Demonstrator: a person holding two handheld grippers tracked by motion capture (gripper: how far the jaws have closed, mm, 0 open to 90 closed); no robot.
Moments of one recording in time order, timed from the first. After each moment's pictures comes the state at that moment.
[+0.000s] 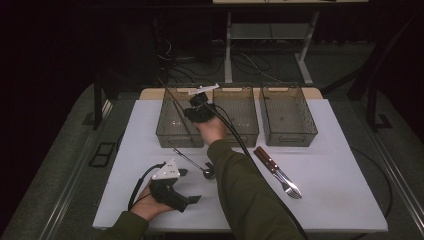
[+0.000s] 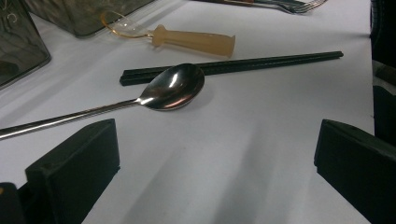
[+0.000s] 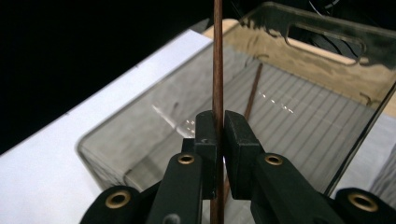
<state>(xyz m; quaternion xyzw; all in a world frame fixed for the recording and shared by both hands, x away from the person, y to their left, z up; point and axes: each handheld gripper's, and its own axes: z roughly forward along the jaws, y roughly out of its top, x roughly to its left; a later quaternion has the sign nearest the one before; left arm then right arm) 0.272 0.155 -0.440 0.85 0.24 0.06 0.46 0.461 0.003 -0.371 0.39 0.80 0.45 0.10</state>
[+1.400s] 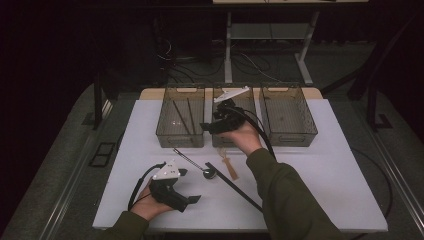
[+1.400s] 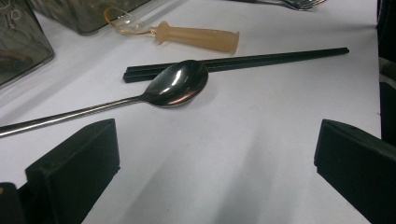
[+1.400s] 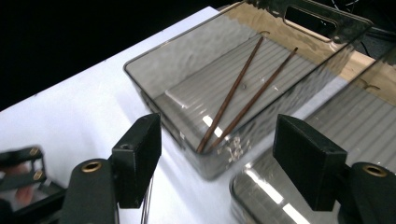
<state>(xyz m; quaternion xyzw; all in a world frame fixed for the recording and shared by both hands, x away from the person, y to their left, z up) 0.271 0.154 -0.441 0.85 0.25 0.06 0.46 0.411 -0.079 -0.340 0.33 0.83 0.44 0.09</state>
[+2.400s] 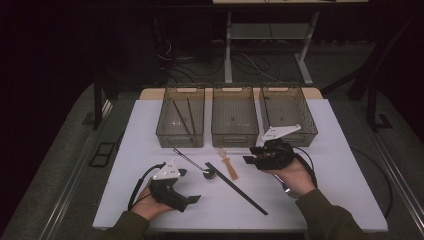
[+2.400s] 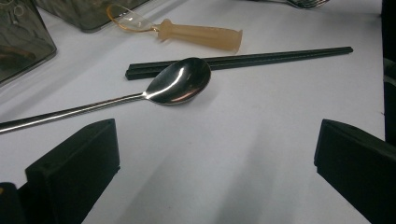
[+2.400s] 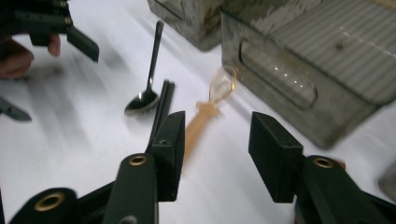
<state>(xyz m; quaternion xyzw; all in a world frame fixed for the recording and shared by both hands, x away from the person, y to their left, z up) 0.271 0.154 -0.442 0.85 0.25 0.06 0.46 0.320 -0.191 -0.380 0.33 0.84 0.41 0.08</state>
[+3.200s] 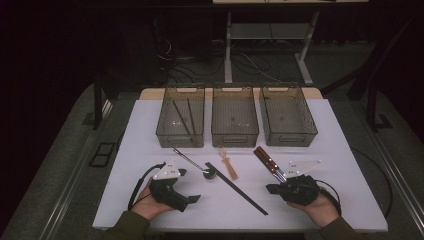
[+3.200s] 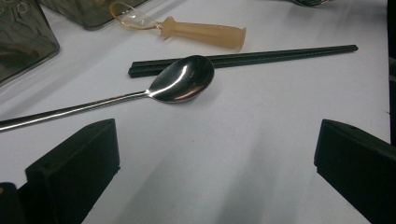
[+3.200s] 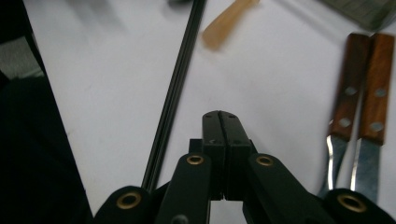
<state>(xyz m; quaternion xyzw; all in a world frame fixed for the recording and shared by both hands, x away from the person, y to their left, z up) 0.271 0.155 -0.442 0.85 0.25 0.06 0.45 0.250 -0.238 -0.419 0.30 0.87 0.37 0.05</state>
